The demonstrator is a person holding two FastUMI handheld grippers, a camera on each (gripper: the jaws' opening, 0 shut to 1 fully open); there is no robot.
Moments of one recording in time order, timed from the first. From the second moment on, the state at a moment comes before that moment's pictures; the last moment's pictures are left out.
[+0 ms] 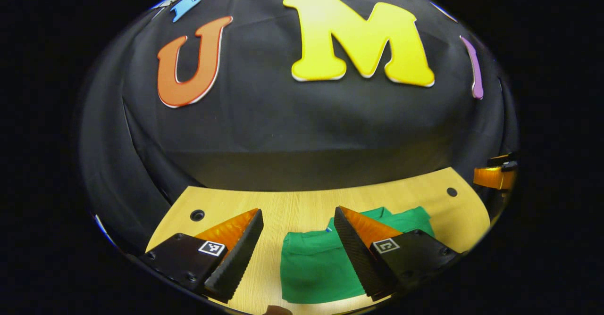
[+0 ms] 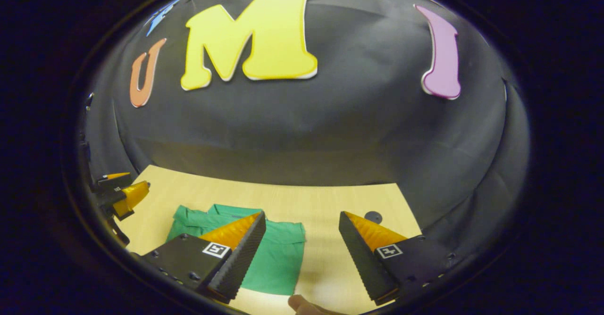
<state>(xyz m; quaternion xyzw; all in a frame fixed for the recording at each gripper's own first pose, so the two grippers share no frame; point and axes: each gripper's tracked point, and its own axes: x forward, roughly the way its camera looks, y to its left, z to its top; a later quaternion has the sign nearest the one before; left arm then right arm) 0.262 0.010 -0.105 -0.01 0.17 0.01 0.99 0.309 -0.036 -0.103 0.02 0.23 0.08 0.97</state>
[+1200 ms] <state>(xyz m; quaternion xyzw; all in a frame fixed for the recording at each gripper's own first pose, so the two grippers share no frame) -0.026 -0.017 0.037 -0.05 0.03 -0.02 1.00 -0.012 0.045 0.037 0.00 0.06 0.12 0.99</state>
